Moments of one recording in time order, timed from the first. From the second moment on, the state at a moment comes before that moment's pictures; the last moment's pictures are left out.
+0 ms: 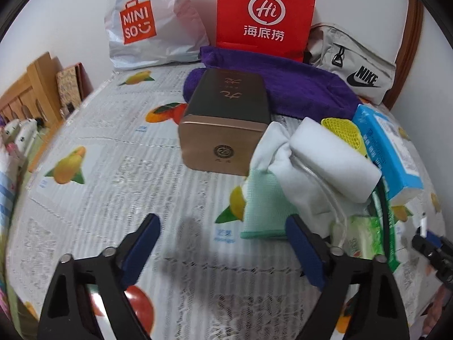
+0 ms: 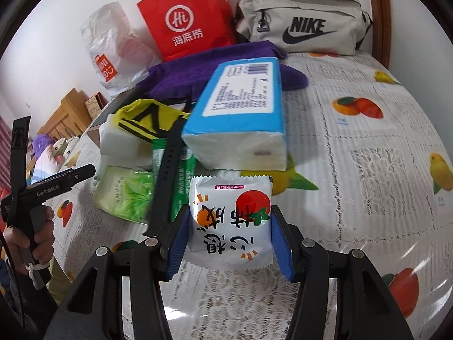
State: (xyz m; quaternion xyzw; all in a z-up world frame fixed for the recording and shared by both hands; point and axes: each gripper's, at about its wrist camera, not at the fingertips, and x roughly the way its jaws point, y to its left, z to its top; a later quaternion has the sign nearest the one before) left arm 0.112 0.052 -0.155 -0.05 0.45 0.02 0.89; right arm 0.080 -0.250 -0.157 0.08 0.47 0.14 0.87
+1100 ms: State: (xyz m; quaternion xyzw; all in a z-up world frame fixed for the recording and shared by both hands) left arm 0.085 0.091 -0.152 -0.10 0.42 -0.01 0.90; right arm 0.081 -0.234 -0.166 0.03 0.48 0.11 0.87
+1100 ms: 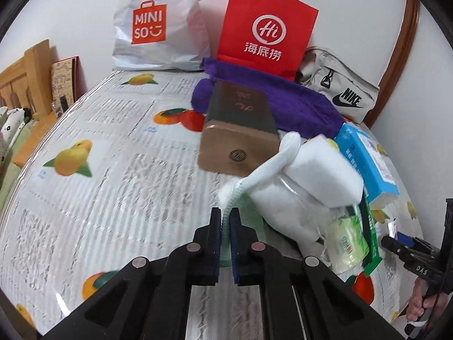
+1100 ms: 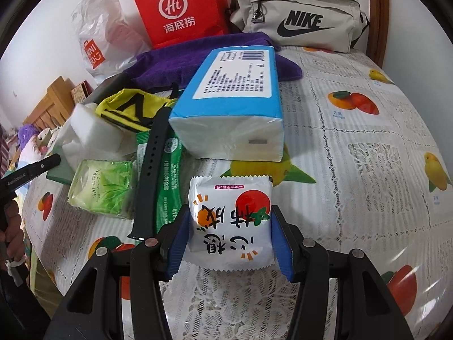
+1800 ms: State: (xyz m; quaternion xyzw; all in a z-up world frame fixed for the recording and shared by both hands) left arm 0.081 0.103 -0.144 -0.13 0.40 -0.02 0.91; right arm 0.076 -0.241 -0.161 0.03 0.48 0.10 0.87
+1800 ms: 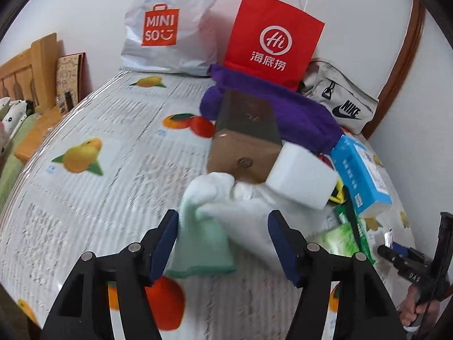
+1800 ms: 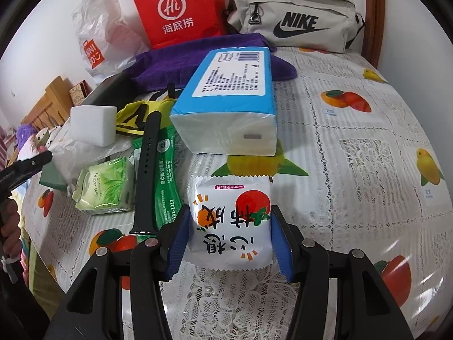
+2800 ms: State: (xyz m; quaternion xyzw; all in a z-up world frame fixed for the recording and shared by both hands) left arm 0.077 0.099 -0.068 -0.12 0.35 0.00 0.93; right arm 0.078 -0.248 -0.084 0.03 0.42 0.12 0.90
